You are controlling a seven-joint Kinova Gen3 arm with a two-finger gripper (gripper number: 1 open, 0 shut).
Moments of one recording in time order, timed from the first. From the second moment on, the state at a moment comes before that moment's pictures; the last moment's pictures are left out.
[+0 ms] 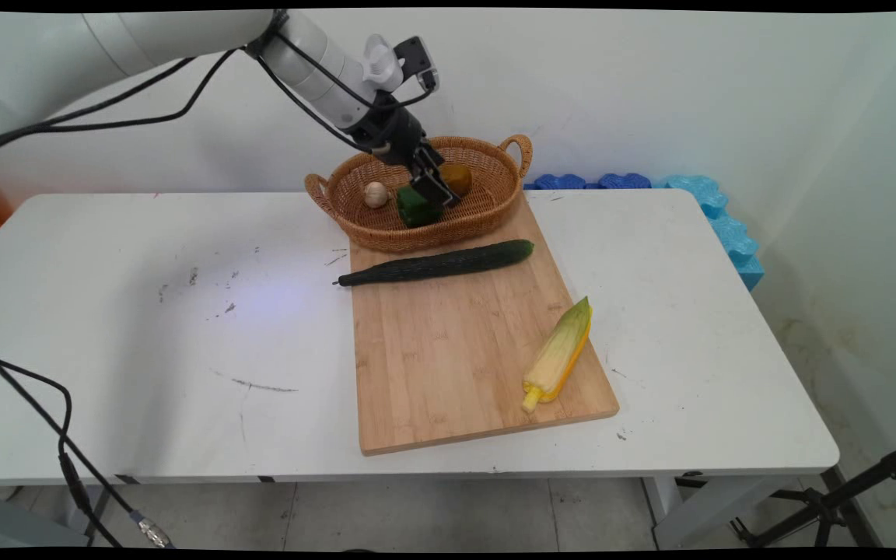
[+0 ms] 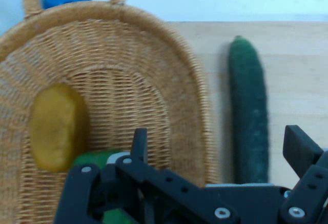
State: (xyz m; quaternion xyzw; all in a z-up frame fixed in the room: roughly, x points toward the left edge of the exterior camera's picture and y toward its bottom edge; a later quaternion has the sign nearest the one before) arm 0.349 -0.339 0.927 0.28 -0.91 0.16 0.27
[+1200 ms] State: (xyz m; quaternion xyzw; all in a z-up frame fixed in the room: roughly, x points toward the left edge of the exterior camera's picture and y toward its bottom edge) arm 0.315 -0.293 0.887 0.26 -0.93 0.14 0.22
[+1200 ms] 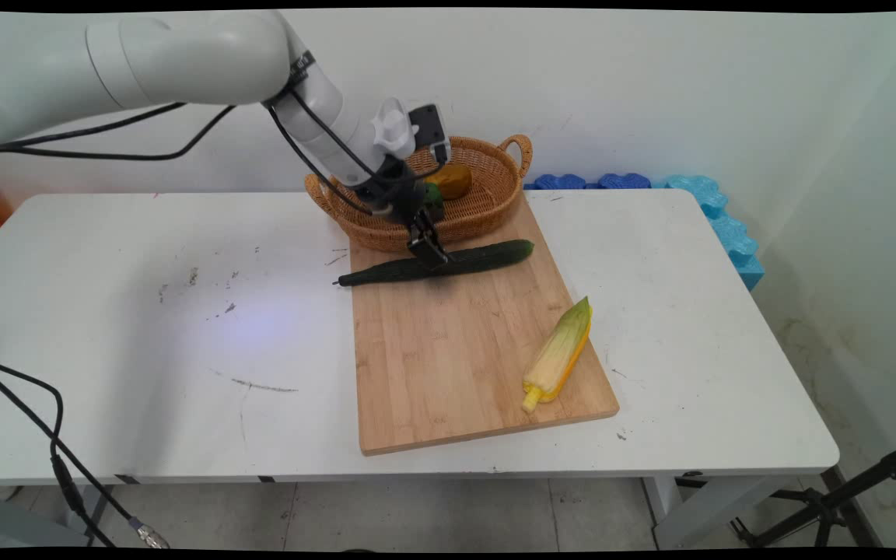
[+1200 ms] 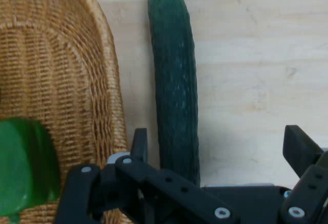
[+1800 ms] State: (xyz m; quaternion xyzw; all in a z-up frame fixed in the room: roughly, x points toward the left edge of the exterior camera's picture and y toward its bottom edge) arm 0.314 -0.297 0.855 0.25 -0.94 0.14 0.18
